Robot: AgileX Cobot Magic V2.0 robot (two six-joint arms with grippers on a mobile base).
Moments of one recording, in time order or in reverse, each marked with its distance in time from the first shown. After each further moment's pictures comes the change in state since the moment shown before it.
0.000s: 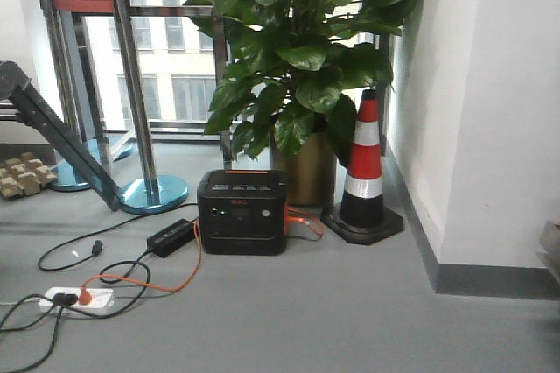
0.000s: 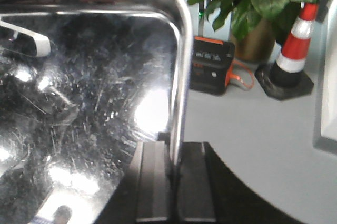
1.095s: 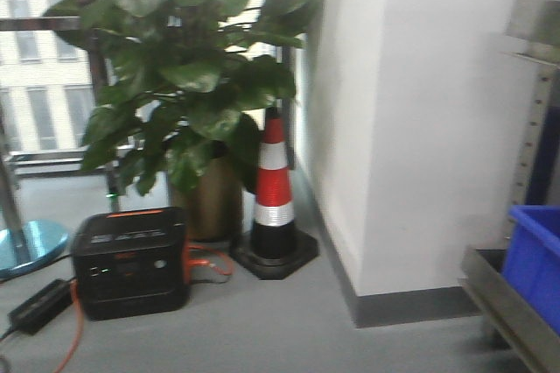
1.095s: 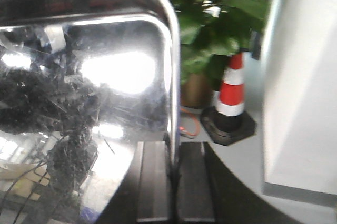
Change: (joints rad) left arm 0.002 -0.001 -0.002 0.020 -0.004 -0.006; right arm -0.007 0.000 0.000 -0.013 -0.113 -0.006
